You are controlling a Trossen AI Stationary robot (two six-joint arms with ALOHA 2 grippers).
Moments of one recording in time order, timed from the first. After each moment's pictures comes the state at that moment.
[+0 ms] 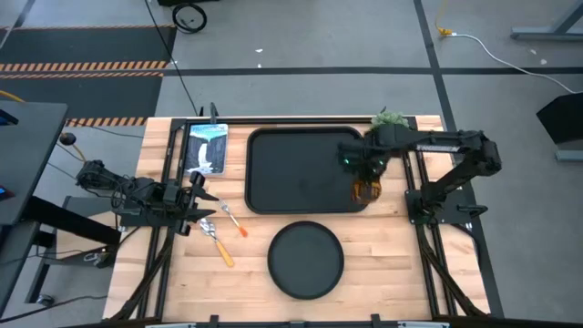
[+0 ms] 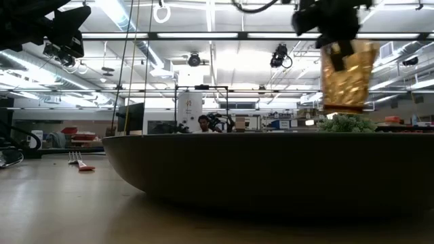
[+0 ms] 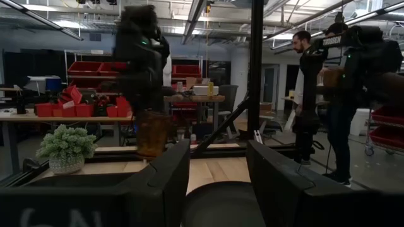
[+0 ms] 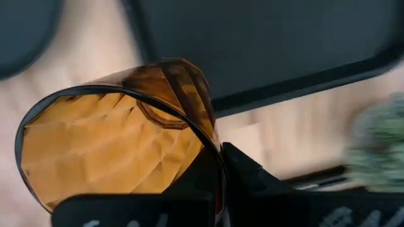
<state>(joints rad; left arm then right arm) -0.40 0.01 0.01 0.27 -0.26 0.03 -0.13 1.48 1.45 -1.52 0.07 0.13</state>
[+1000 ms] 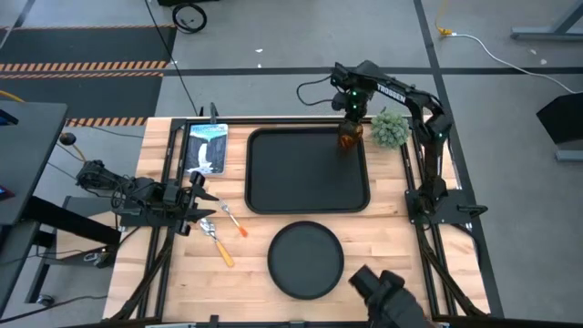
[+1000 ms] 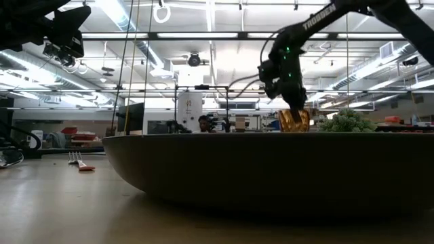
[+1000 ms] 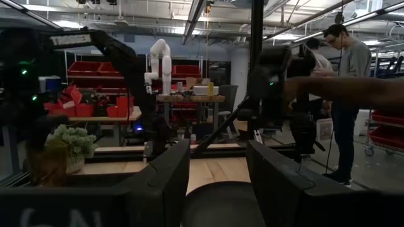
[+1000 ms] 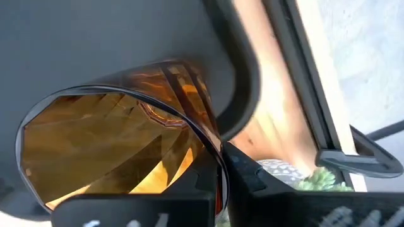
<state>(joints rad) -0.40 0.01 0.01 0.27 -0.26 0.03 -0.86 2.00 1.80 -1.39 0.00 -0.34</state>
